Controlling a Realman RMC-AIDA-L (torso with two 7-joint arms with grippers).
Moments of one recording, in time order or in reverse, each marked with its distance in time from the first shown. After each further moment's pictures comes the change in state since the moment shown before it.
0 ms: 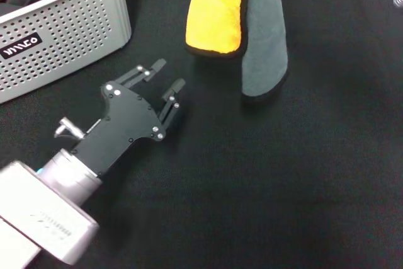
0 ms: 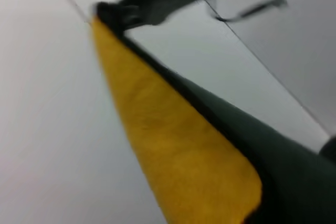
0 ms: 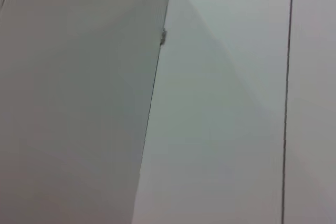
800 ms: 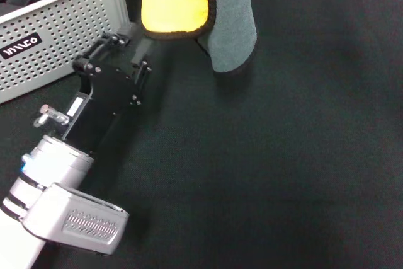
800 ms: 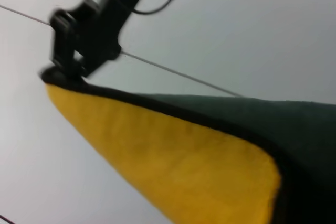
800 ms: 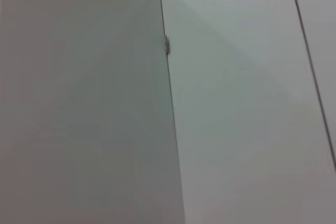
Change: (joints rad) left arm -0.013 0.000 -0.159 -0.125 -0.056 0.064 0.648; right arm 0.199 -0.004 0.069 0.043 -0.152 -0.007 0.477
